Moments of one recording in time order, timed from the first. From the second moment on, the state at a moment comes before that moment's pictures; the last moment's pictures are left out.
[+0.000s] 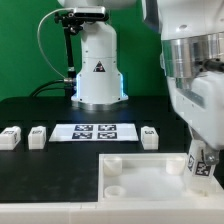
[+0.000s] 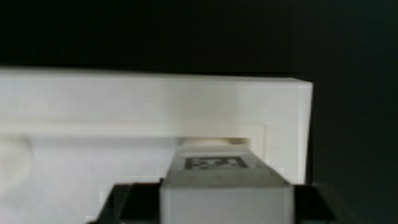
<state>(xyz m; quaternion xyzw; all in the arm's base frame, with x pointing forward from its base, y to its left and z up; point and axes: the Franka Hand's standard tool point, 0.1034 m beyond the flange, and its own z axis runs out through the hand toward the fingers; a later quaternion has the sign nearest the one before) 0.639 0.131 0.081 -0.64 0.76 0.03 0.08</state>
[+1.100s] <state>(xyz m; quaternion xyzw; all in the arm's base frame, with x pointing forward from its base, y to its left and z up) 0.630 0.124 0.078 -0.99 0.17 -0.01 0.02</state>
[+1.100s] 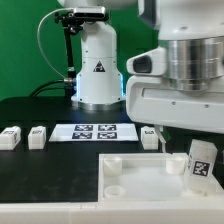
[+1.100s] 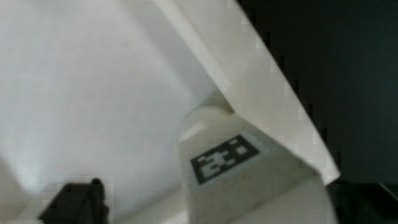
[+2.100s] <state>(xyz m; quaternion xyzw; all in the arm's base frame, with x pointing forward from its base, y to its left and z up) 0.633 0.126 0.075 -0.80 0.59 0.01 0.06</state>
